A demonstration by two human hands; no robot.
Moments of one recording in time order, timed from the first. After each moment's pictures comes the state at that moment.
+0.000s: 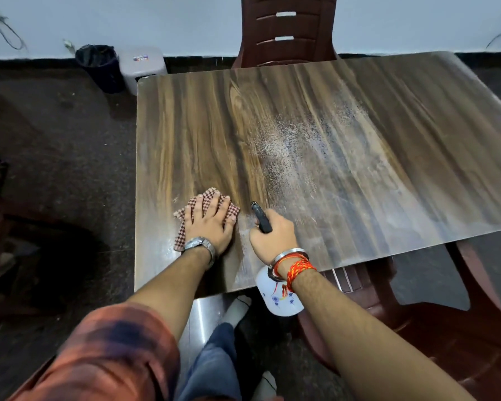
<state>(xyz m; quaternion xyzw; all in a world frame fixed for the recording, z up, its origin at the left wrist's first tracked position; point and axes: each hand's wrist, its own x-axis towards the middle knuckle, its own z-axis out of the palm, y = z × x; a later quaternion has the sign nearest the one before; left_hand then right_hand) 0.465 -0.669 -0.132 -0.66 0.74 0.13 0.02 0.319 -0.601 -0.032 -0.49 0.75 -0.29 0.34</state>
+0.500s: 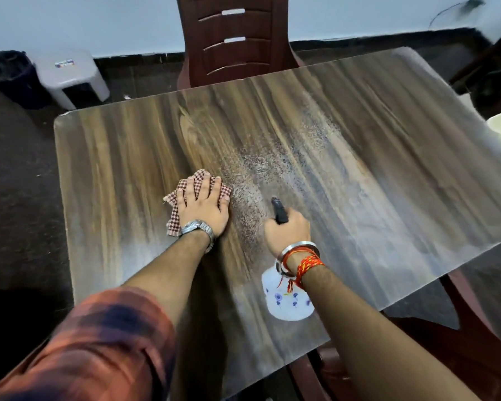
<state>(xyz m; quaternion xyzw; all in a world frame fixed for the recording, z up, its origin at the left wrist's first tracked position) 0.371 -0.863 -0.129 -0.62 0.77 0.13 0.00 0.234 -0.751 -0.026 -0.31 0.86 -0.27 0.31</state>
